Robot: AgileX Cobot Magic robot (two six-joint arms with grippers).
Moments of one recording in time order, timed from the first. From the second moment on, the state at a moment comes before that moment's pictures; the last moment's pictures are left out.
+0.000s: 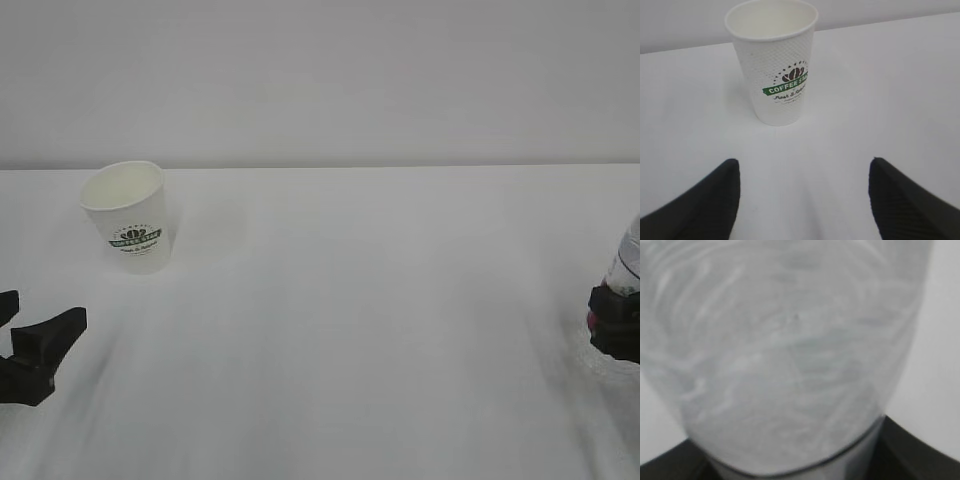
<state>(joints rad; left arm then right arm) -0.20 1.63 -0.07 0.08 -1.14 -0.04 -0.06 1.81 -0.19 -0.06 -1.09 0.07</state>
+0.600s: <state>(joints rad) -0.20 1.63 -0.07 0.08 -1.14 -0.04 -0.06 1.81 -0.27 -0.06 -1.07 0.07</state>
